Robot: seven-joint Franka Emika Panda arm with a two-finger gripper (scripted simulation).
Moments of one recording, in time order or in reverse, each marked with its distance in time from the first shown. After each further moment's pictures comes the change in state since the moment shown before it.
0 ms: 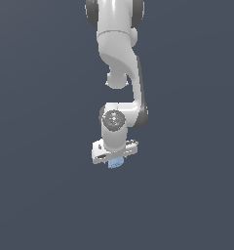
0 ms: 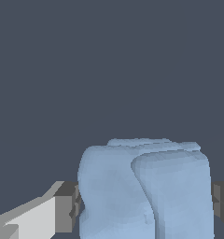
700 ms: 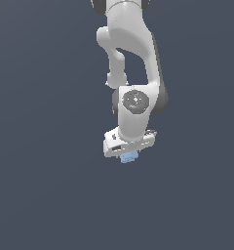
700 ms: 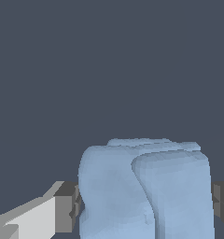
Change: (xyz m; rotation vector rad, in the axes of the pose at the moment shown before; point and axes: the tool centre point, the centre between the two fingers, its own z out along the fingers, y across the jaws) arm 0.021 -0.052 -0.077 0.000 -0.001 0.000
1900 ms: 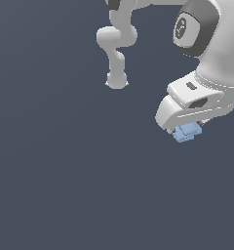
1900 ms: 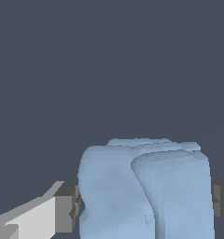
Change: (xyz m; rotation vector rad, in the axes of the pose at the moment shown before) arm 0.061 -0.138 -0.208 0.000 0.000 0.001
